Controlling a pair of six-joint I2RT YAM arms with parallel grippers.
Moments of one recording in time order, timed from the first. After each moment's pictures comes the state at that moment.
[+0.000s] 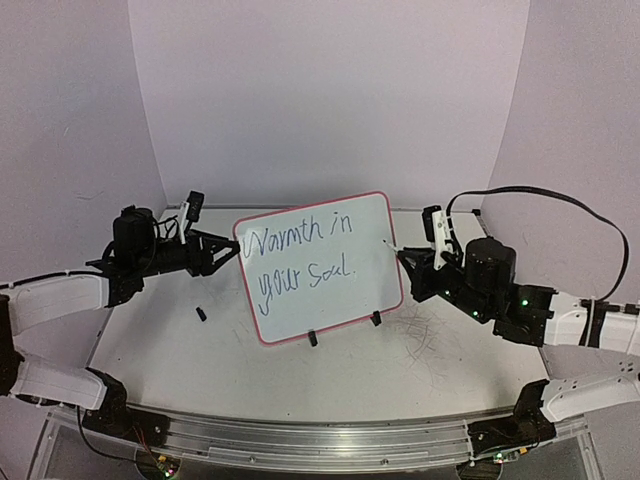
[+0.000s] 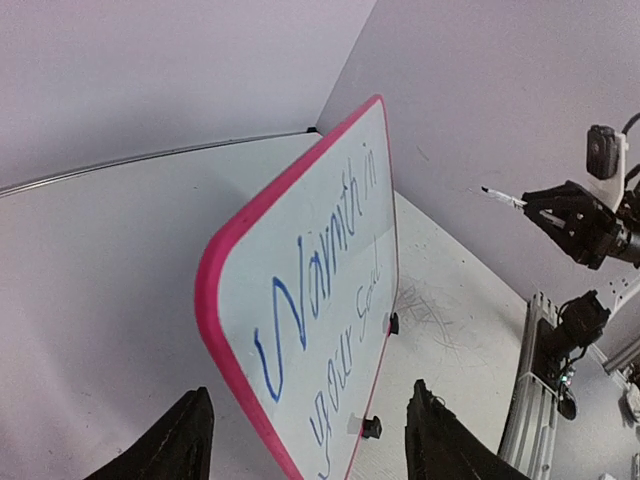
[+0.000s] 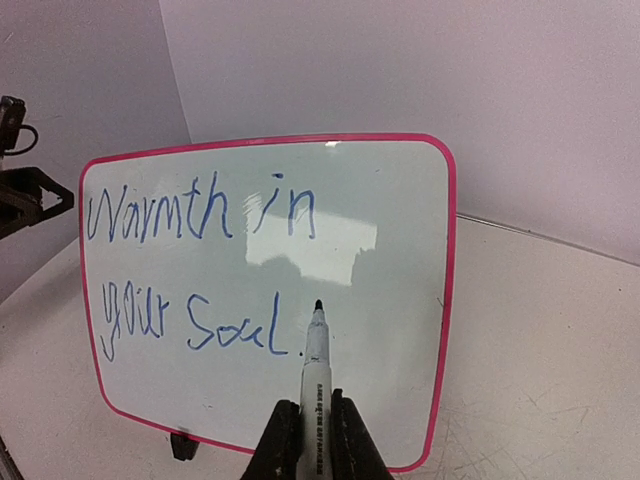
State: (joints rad) left arm -0.38 1.20 0.64 0.34 0.65 -0.25; right arm 0.90 1.06 0.66 0.17 0.35 0.17
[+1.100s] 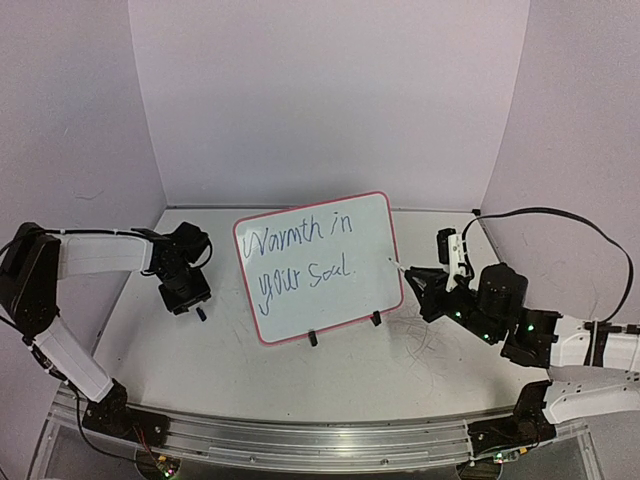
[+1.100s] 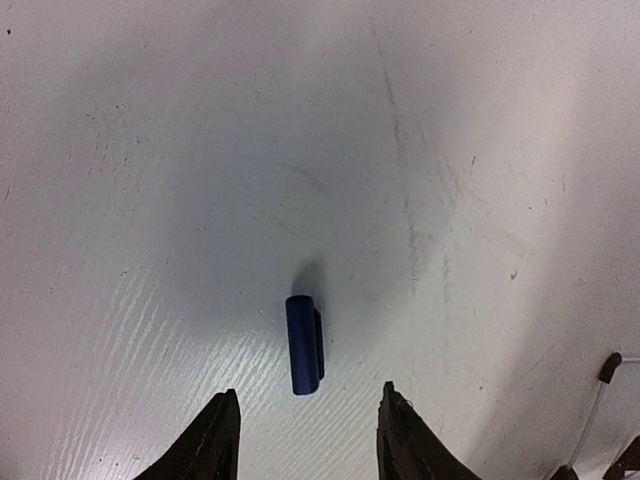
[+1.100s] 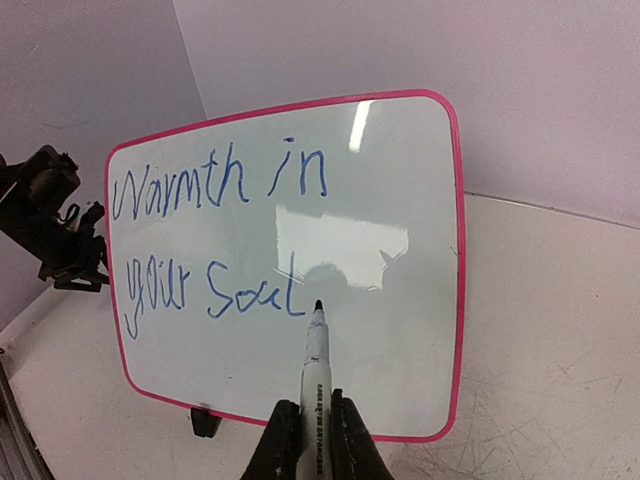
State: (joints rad) left arm -0.47 1.55 0.94 -0.64 -0.17 -1.02; right arm 0.90 0.95 0.46 0.30 0.29 0.23
